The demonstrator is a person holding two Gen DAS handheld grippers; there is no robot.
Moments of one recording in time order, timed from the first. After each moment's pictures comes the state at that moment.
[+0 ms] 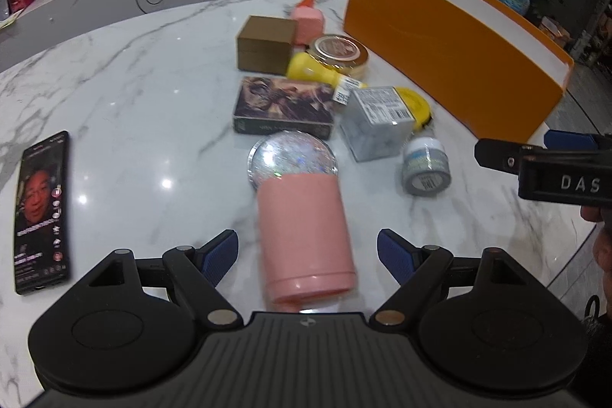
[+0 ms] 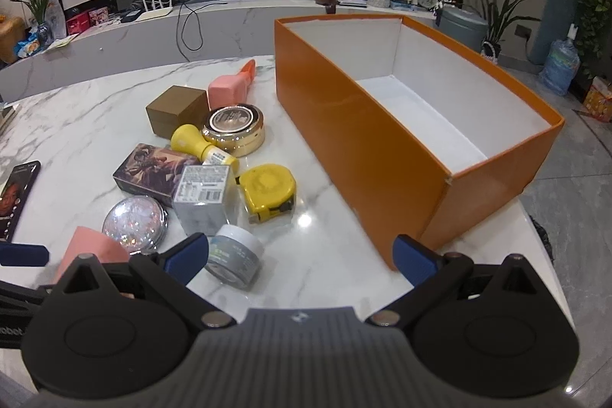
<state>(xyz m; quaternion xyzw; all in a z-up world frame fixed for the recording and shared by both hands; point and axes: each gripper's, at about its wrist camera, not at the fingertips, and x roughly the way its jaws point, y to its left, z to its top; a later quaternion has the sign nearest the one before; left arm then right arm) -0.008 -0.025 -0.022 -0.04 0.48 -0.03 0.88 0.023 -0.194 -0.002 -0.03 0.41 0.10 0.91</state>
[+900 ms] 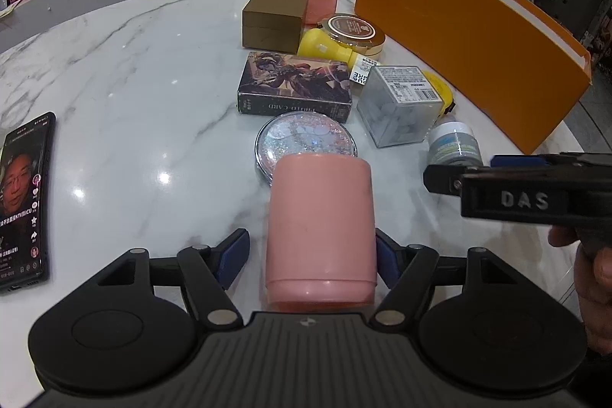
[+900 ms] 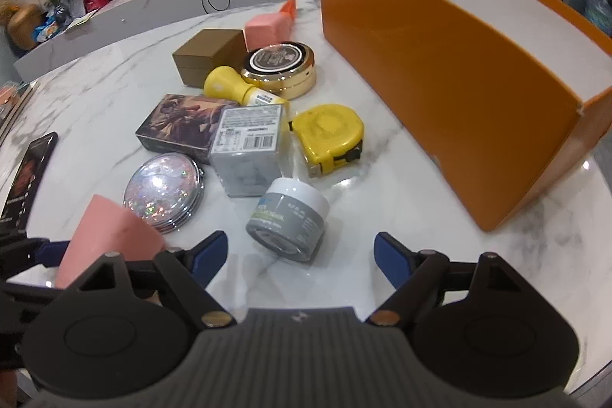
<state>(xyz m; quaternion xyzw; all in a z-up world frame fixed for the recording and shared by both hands) 0.001 -0.013 -0.052 -0.04 0.48 -0.03 0.88 0.043 -0.156 -0.053 0.00 0.48 0.14 0.87</state>
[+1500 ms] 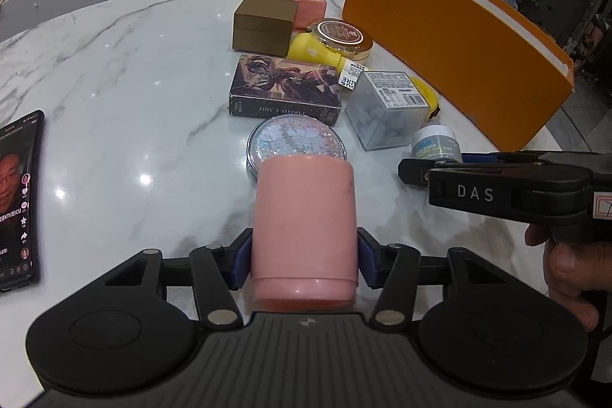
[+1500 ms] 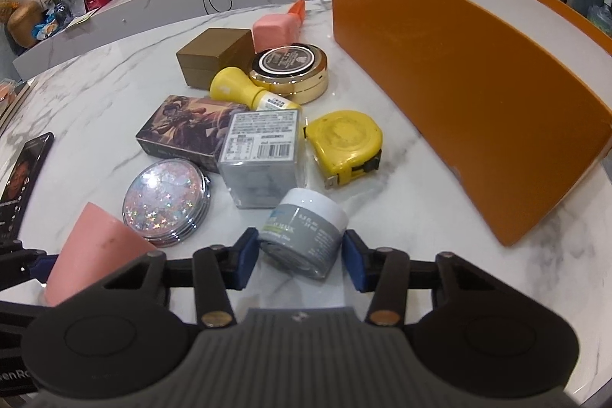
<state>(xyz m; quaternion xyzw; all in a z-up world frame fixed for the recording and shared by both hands) -0.002 -0.005 -0.049 -0.07 0.48 -0.06 0.88 0.049 -0.142 -0.059 -0.01 0.47 0.14 0.87</state>
